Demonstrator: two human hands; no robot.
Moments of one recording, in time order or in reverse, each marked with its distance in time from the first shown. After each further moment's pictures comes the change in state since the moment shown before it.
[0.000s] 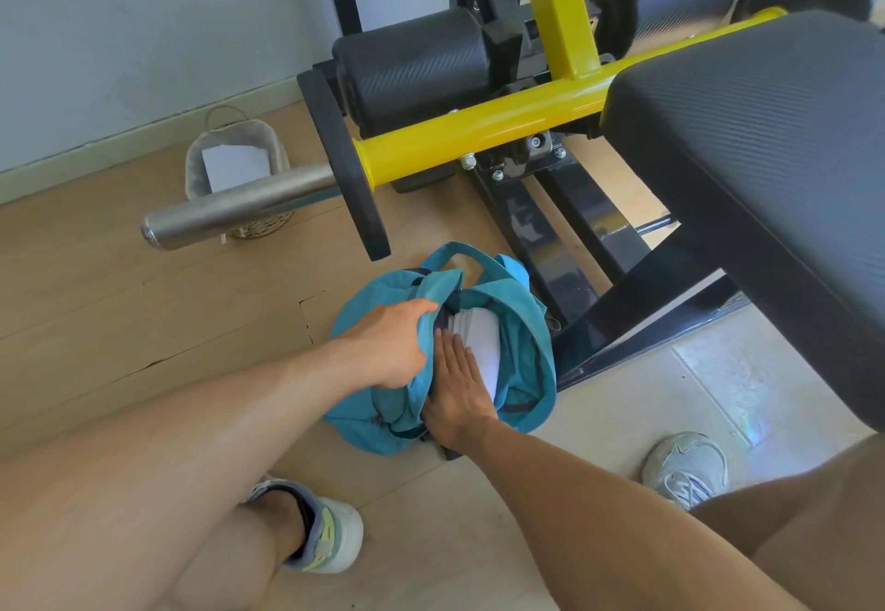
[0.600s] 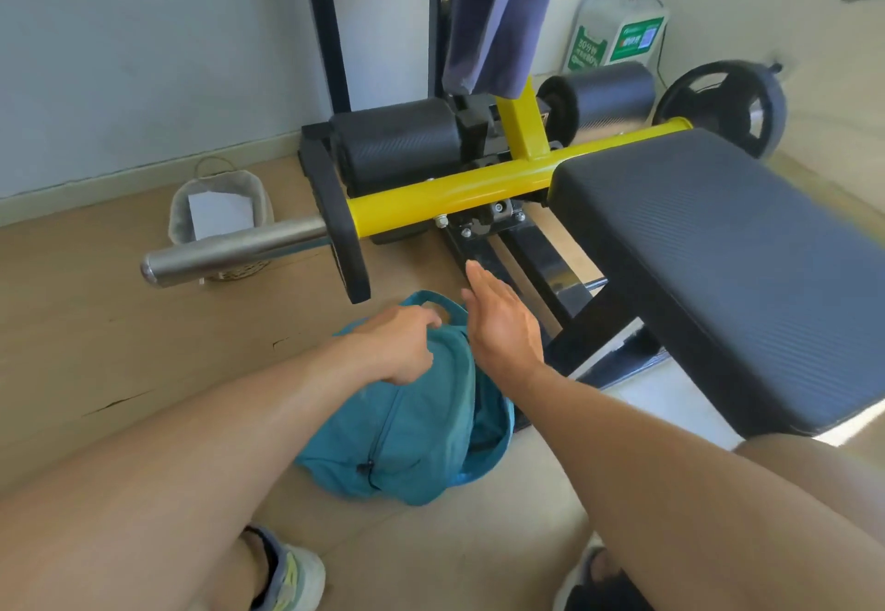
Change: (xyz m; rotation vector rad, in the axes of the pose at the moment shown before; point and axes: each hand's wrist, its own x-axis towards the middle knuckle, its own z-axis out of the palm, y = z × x) left_hand -0.010 0.040 -0.032 0.044 0.046 0.113; right_hand -0.025 -0.010 -0.200 0.051 0.506 0.074
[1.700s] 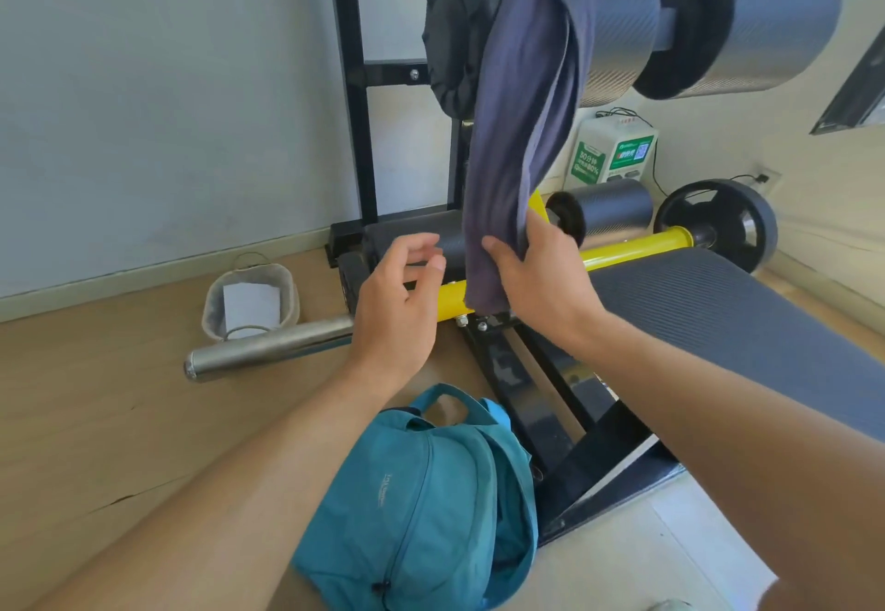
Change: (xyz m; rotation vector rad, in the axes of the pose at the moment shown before) left_hand -0.027 0.025 -0.106 -0.872 0.921 0.387; right_hand 0.065 -0.112 -0.161 0.328 0.211 -0.159
